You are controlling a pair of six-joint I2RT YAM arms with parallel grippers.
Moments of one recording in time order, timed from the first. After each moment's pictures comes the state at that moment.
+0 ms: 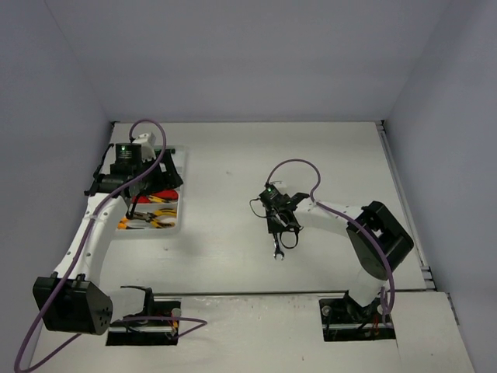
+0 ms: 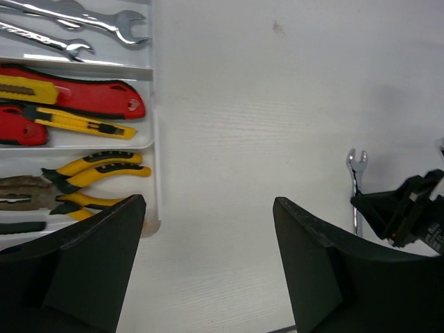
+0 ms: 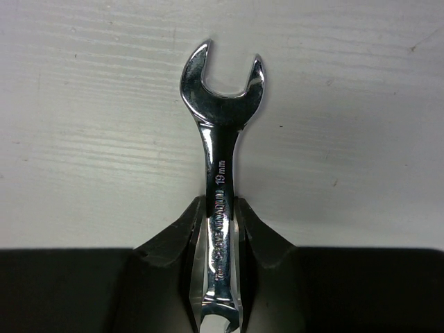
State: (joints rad) left arm -0.08 1.21 1.15 -0.70 0.20 -0.33; right arm 0.75 1.69 0.93 -0.42 0.19 0.57
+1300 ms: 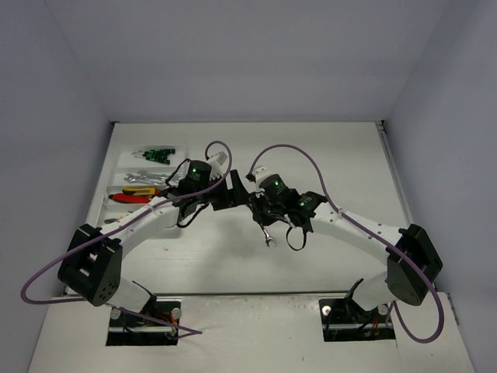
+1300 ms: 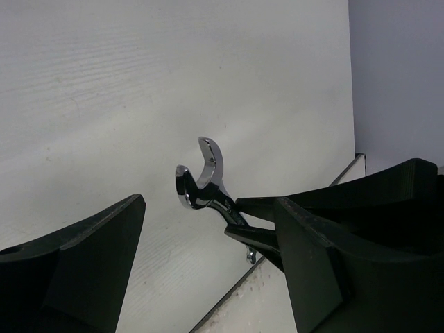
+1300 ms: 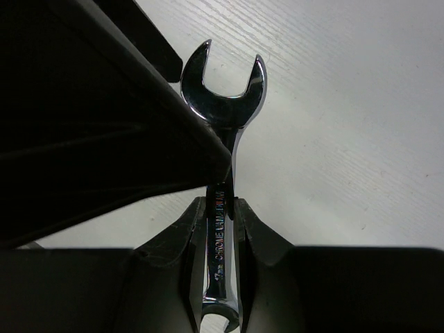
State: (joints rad) left arm -0.55 1.45 0.94 -0.09 0.41 -0.74; right arm 0.82 1.44 0.99 -0.36 0.02 0.26
